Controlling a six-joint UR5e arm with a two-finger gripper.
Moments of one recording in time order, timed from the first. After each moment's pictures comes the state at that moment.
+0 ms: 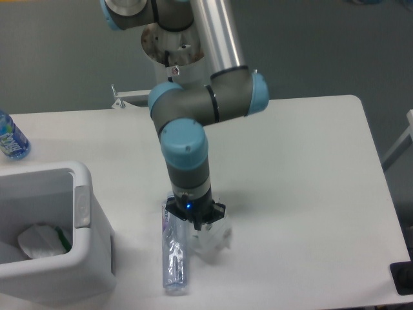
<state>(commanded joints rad) 2.31 -1.93 -1.57 -0.92 1.57 0.50</state>
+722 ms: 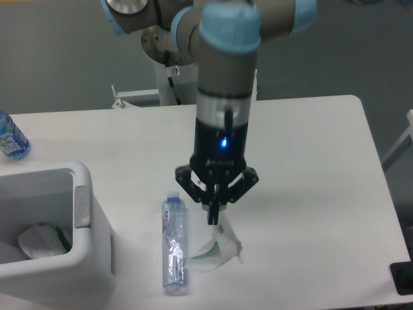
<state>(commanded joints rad) 2.40 -1.85 -1.27 -0.91 1.06 0.07</state>
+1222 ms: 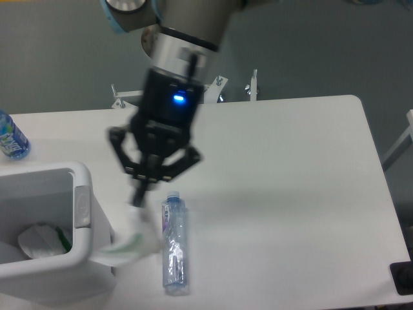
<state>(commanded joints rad) 2.25 -1.78 -1.33 -0.91 0.96 0.02</state>
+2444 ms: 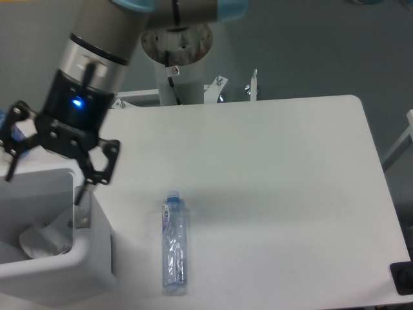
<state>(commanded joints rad) 2.23 -1.88 -1.29 -0.85 1.05 -0.01</state>
